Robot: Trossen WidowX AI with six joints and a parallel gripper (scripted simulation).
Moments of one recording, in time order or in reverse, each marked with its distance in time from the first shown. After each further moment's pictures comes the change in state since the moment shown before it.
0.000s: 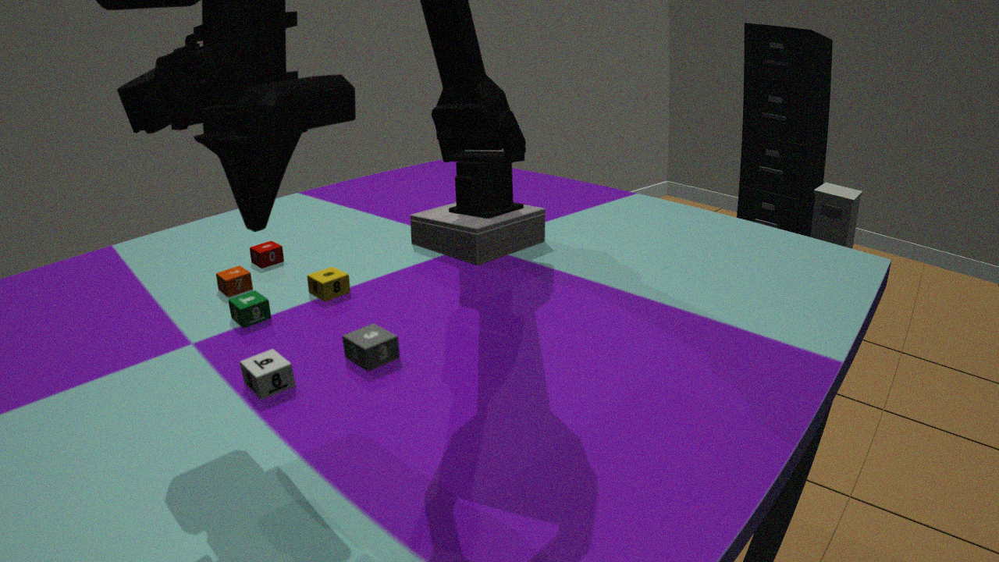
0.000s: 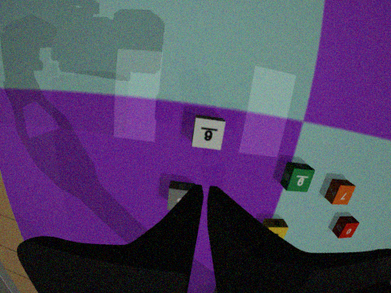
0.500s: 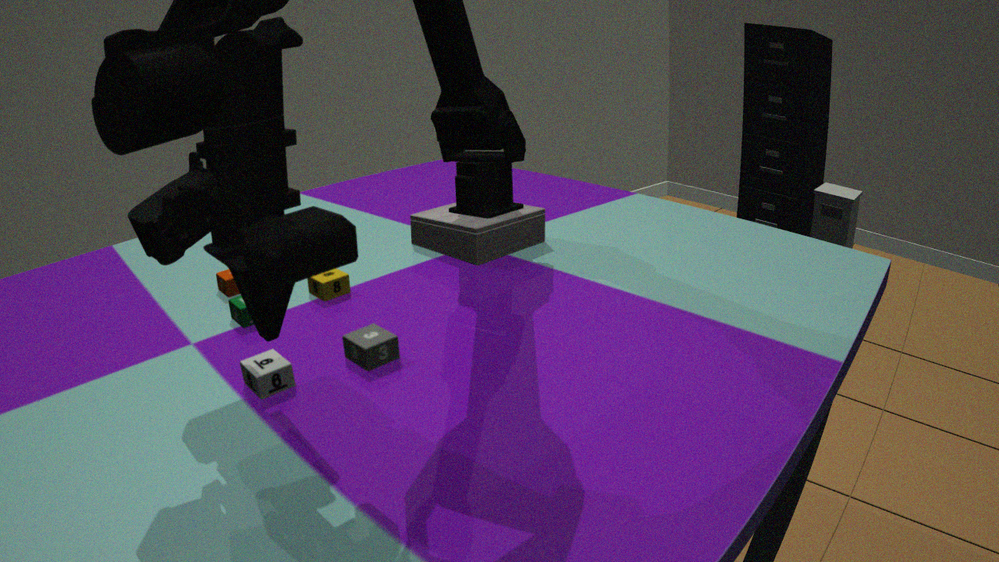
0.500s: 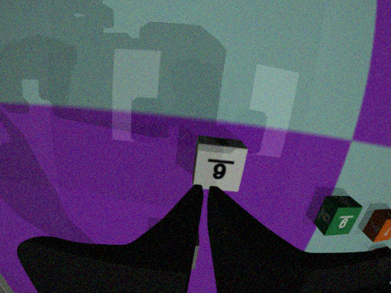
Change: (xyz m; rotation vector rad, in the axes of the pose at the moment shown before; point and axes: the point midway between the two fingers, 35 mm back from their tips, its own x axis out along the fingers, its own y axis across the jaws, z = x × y) arm 0.080 0.002 0.004 0.017 0.001 -0.001
